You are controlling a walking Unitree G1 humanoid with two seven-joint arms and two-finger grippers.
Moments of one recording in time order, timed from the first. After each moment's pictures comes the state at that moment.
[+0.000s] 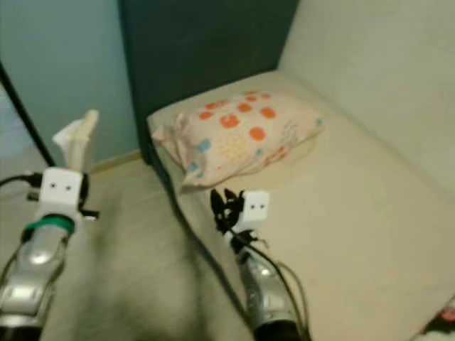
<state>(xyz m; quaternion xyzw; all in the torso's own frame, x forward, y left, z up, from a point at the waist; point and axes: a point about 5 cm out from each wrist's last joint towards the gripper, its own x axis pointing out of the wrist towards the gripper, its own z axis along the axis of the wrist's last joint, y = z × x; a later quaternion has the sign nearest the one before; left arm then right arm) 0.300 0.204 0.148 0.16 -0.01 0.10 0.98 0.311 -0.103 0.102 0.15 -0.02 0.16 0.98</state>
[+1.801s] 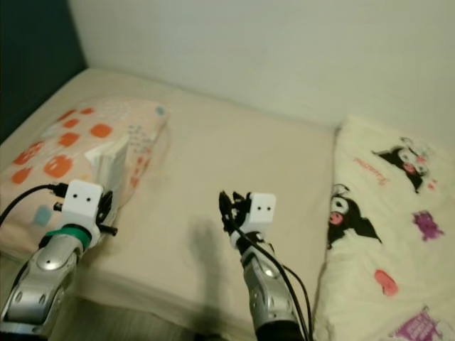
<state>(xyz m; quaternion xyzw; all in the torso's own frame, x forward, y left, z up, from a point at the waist) 0.295 0.179 0.132 0.14 0.05 0.01 0.99 0.313 -0.119 0.094 0.15 -0.01 0.12 0.98</state>
